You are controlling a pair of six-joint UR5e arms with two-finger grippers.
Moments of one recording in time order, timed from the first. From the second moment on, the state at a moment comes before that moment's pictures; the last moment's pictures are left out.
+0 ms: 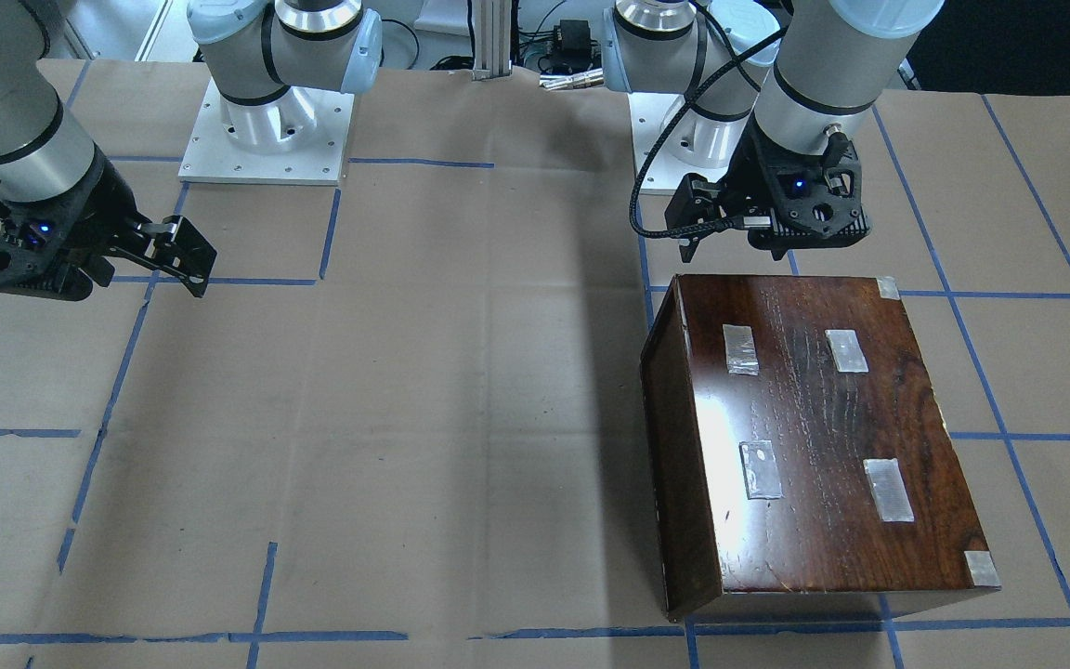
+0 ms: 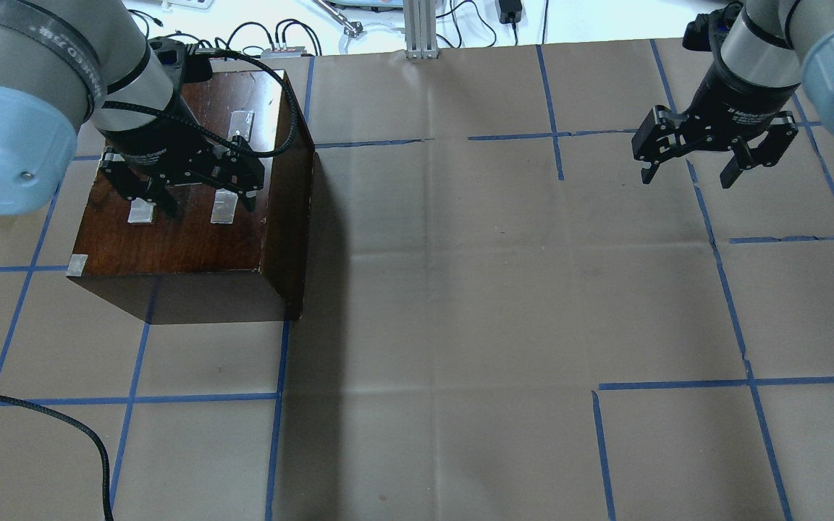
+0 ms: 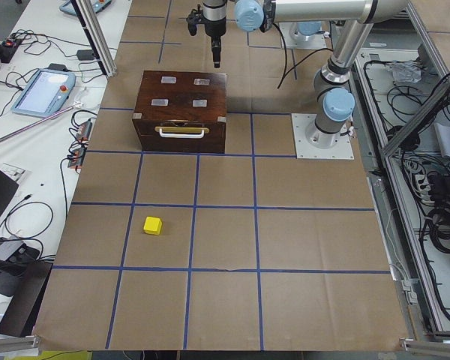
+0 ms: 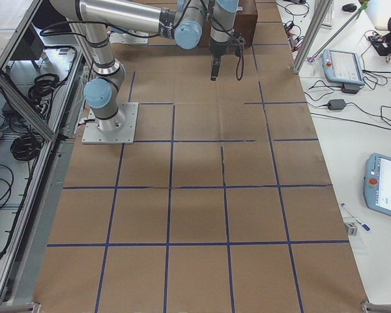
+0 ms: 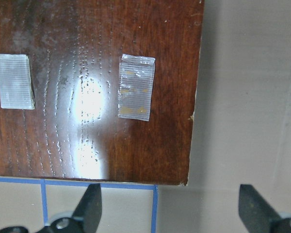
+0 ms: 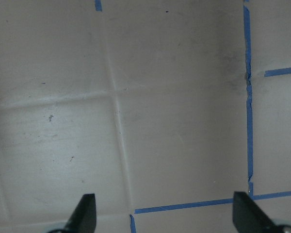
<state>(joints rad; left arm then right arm) -1.57 -1.56 -1.65 -1.53 1.58 -0.05 1.43 -1.52 1.65 -1.63 -1.57 -0.03</state>
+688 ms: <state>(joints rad) -1.57 -1.57 -1.66 -1.53 1.57 -0.05 1.43 -1.52 1.65 -1.63 -1.57 -0.03</state>
